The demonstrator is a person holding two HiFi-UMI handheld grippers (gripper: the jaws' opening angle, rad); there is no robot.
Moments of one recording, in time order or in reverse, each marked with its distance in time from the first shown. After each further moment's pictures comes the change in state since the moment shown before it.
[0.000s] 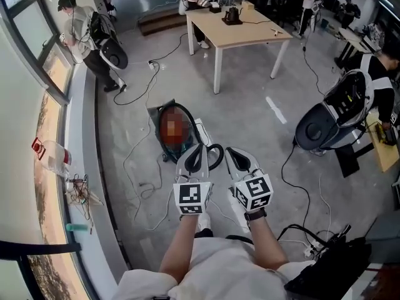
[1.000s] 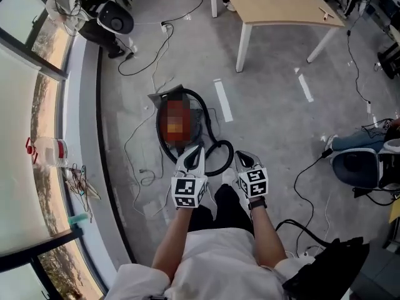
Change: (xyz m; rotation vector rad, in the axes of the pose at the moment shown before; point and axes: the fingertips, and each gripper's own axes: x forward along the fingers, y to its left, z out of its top) left arm 0.289 0.107 -0.197 -0.112 0.366 0.085; right arm 0.268 -0.222 -0.252 0.147 0.494 0.105
